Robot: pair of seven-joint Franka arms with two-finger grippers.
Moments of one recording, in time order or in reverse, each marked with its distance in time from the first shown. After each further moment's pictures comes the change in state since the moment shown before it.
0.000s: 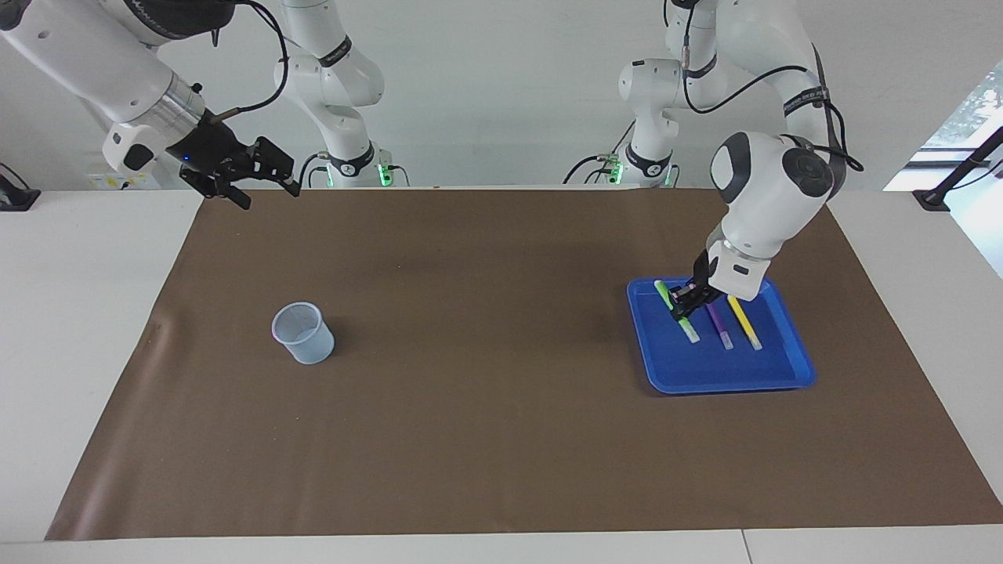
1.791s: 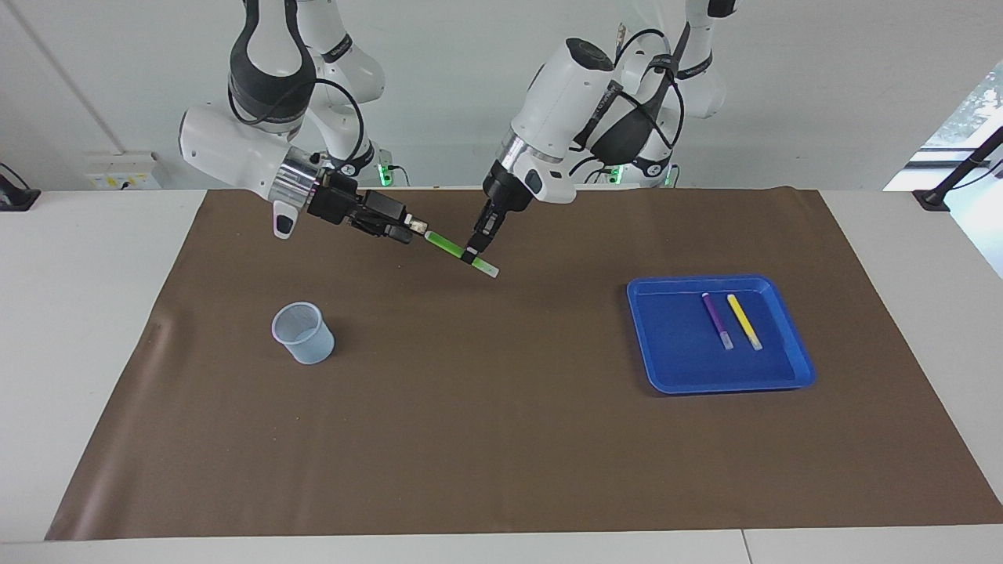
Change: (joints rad) left arm -0.506 0.021 -0.003 0.097 -0.117 0.362 -1.203; right arm 0.217 -0.075 0.017 -0.475 0.739 0.550 0.187
